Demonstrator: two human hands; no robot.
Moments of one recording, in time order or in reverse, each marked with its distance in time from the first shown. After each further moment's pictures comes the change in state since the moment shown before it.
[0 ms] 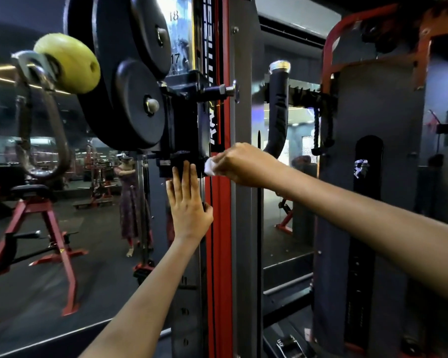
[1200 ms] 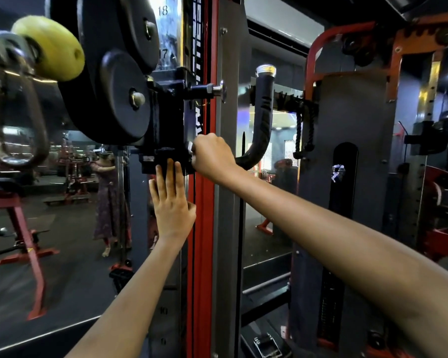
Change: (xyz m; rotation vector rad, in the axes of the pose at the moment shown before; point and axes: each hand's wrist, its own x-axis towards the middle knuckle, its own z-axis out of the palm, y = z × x) left_hand -0.001 0.004 0.005 0.071 0.052 -0.021; right_hand 0.033 -0.032 -0.002 0.083 0.070 0.555
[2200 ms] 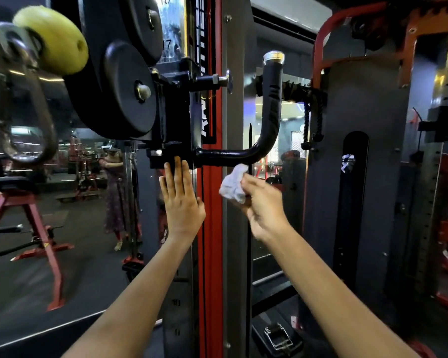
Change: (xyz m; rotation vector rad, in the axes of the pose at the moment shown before) left_hand -0.006 -0.003 0.002 -0.041 0.022 0.041; right_hand -0.106 0.008 0.016 1.627 0.281 0.834
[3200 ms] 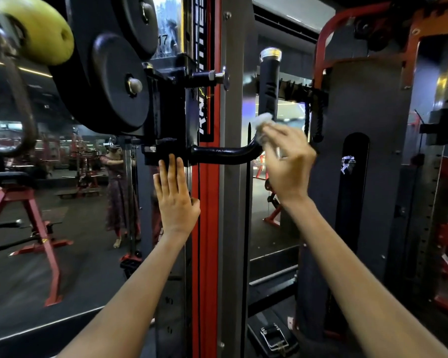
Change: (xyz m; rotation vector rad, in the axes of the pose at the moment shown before) left_hand -0.002 0.001 0.003 -0.041 0.024 -0.046; right_hand 0.060 -0.036 -0.033 -0.771 0.213 -1.411
